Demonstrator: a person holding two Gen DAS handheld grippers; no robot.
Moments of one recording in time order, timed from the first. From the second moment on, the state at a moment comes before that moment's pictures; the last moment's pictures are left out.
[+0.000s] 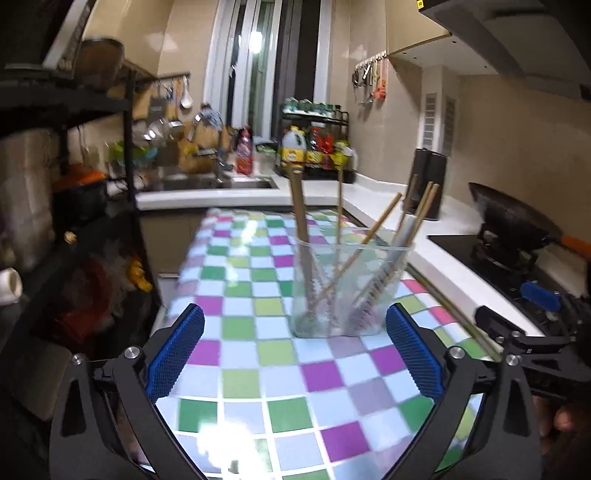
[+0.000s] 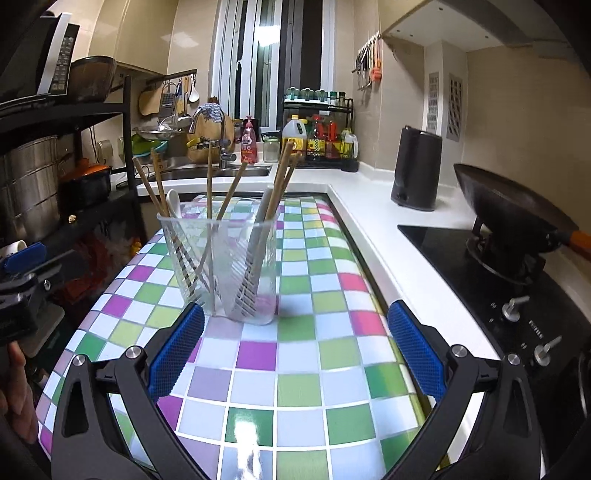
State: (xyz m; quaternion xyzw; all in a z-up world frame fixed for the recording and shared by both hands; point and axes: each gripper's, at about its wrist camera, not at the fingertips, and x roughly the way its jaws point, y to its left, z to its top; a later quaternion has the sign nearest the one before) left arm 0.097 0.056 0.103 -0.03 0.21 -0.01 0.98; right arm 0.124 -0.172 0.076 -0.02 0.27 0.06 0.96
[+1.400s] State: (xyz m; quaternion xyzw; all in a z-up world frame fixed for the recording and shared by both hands) left arm 0.097 0.043 0.074 -0.05 0.23 0.00 0.97; right arm 0.126 -0.185 0.057 -0.01 0.26 0.05 0.96
